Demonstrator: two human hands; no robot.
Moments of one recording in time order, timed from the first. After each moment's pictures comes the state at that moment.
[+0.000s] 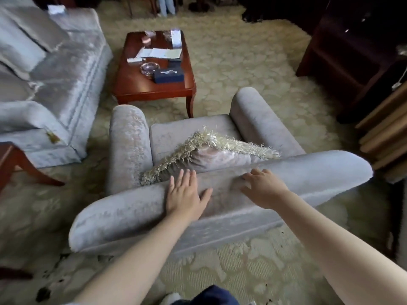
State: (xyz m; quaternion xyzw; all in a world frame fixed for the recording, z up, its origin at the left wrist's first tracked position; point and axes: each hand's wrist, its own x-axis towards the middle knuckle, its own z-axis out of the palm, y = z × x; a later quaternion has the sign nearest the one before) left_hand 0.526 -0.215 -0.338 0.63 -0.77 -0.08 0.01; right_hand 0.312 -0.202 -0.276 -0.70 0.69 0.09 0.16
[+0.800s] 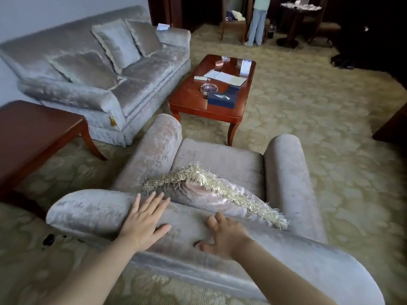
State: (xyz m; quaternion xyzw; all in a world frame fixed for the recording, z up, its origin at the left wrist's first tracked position) left_hand 0.511 -0.206 -0.325 0.70 -0.70 -0.02 -0.09; right_hand 0.265 -0.266 -0.282 -0.87 0.41 0.19 0.20
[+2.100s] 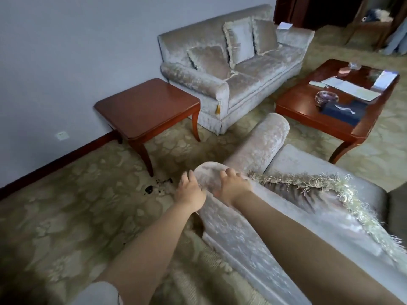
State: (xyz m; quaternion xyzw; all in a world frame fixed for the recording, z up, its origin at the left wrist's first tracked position) left_hand 0.676 -0.098 -0.318 0.93 -0.28 -0.16 0.18; right_hand 0.576 -0.195 -0.268 -0.94 0.30 0.12 0.13
